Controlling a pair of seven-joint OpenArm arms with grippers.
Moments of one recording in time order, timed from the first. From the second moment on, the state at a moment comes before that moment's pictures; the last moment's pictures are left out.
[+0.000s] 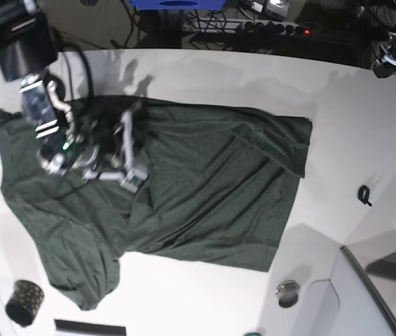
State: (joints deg) left arm 21.8 -18.3 -56.4 71.5 -38.9 -41.0 53.6; right arm 8.0 12.2 -17.4 71.5 7.7 40.2 -42.9
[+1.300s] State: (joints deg) left arm 7.4 -11.3 -34.7 57.7 -41.1 -42.2 38.0; right arm -18.5 11.2 21.4 96.5 8.0 40.2 -42.9
